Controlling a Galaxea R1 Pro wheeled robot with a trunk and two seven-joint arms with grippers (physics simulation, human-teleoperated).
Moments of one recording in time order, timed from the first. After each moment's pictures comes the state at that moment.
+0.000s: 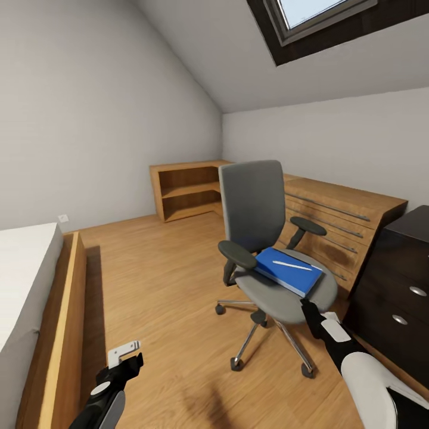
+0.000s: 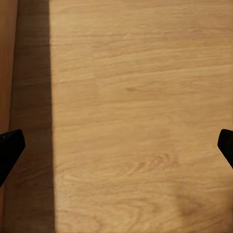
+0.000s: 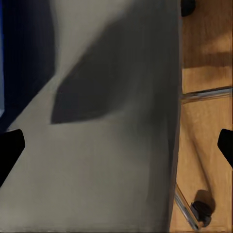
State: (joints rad) left arm -0.23 0.03 -0.07 -1.02 0.37 0.23 0.37; right arm -0.79 -0.10 -0.46 -0.32 -0.84 0.11 -0.06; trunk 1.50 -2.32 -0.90
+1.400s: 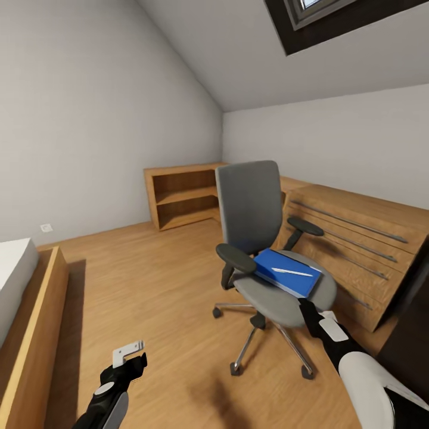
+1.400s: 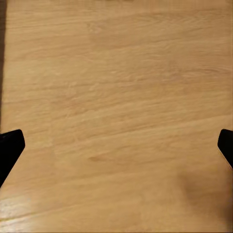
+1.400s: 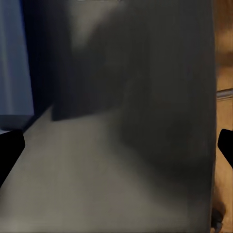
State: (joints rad) left arm -0.23 0.03 -0.10 -1.02 0.37 0.23 0.37; right arm -0.79 -0.08 -0.46 -0.33 -0.83 0.11 -0.06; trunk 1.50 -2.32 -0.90
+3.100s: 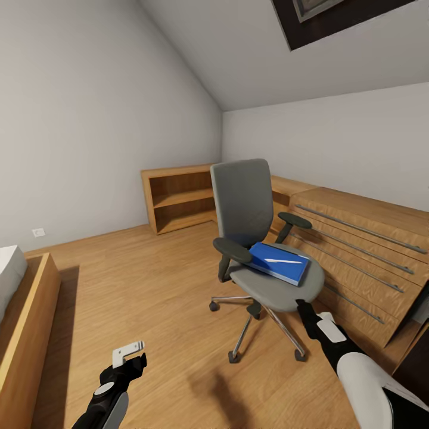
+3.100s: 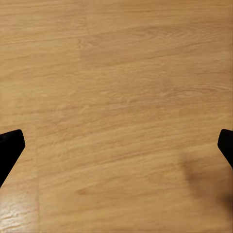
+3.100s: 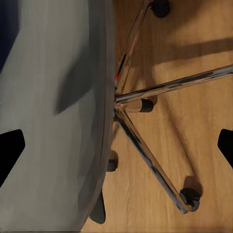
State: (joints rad) left arm -0.23 0.04 -0.10 -1.02 0.37 0.23 0.38; right arm -0.79 -0.08 -0.46 -0.31 -0.83 0.11 -0.06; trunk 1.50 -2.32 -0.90
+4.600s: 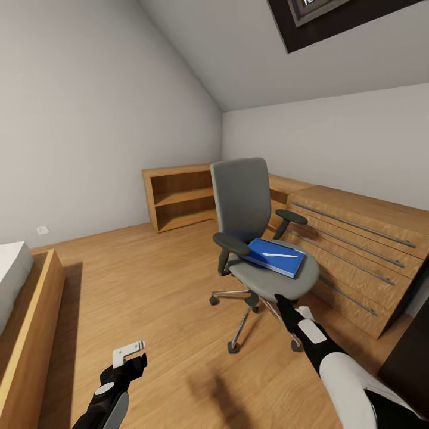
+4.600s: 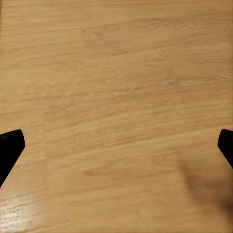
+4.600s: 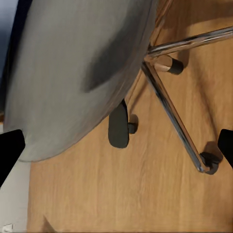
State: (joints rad) left arm -0.23 0.03 -0.11 -1.02 0.37 0.23 0.38; right arm -0.79 0.01 -0.37 -0.31 -0.83 0.11 0.05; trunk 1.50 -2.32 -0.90
